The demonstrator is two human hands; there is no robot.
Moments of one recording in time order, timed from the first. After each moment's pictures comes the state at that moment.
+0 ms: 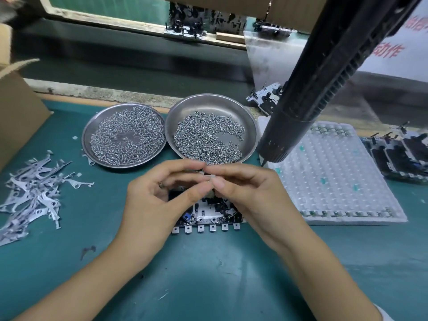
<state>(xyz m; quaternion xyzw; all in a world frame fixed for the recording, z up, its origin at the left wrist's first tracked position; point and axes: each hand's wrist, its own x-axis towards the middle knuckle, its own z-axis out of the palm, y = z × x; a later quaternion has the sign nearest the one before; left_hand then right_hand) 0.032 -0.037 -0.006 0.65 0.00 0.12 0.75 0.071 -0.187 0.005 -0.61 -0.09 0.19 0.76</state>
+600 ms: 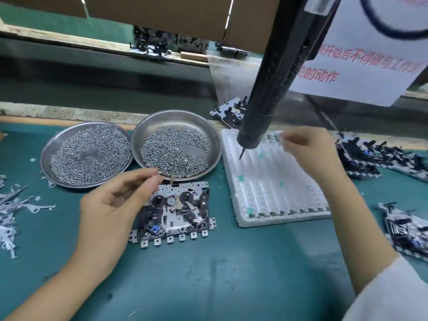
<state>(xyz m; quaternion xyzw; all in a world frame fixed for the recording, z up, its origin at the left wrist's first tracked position) 0.040 -0.028 -0.013 0.69 0.04 0.17 0.70 0.146 -0.313 0.045 -0.93 0.03 -0.10 0.34</state>
